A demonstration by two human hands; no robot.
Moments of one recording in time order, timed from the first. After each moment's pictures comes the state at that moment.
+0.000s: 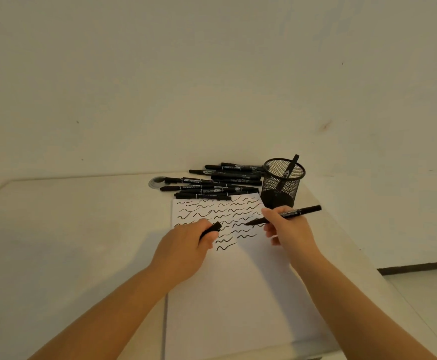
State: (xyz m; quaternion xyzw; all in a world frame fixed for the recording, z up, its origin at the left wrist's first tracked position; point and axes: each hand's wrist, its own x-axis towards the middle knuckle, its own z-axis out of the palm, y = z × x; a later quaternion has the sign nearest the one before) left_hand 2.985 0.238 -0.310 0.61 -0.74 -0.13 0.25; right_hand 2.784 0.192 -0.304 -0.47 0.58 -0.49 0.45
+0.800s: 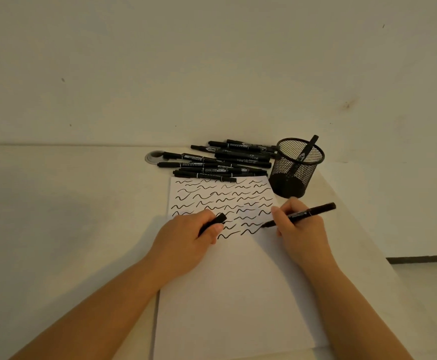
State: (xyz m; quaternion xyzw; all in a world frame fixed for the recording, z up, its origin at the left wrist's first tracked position) left_hand 2.986 0.232 -0.328 0.60 -0.72 -0.20 0.28; right_hand 2.776 0.194 -0.326 -0.62 0.58 -0.45 0.29
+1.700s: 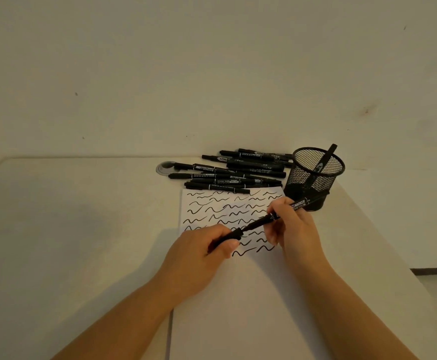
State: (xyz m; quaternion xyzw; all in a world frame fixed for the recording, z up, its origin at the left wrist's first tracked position) left_hand 2.992 0.231 -0.333 0.56 -0.71 -0.26 0.35; right_hand 2.822 0.184 -0.308 -0.48 0.45 -0.53 0.53
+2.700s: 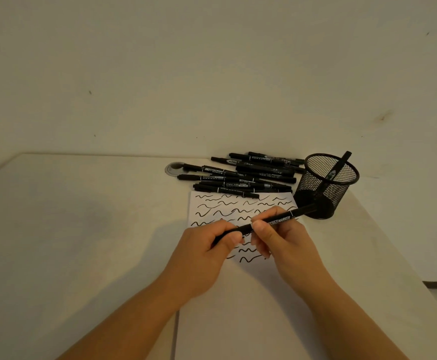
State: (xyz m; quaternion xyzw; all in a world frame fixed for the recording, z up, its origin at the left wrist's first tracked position) left_hand 2.990 0.236 -0.314 0.54 -0.67 -0.28 0.43; right_hand 2.832 0.199 -0.303 -0.63 0.37 -0.44 0.52
